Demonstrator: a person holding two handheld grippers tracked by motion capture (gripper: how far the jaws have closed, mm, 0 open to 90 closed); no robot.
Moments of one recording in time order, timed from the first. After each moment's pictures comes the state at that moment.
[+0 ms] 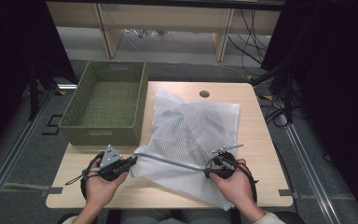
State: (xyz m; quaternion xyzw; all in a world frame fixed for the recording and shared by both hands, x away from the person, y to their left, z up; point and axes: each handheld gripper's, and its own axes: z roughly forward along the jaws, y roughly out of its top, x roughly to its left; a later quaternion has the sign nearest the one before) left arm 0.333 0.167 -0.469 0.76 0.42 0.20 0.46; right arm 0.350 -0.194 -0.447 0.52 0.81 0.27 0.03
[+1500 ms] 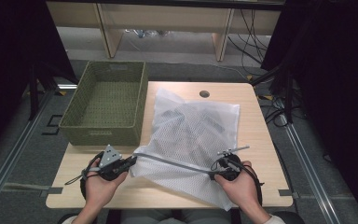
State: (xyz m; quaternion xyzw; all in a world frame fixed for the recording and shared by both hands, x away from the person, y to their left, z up) left arm 0.333 0.168 -0.469 0.76 0.42 0.20 0.46; right arm 0.346 -0.208 -0.447 0.53 0.81 0.26 0.03
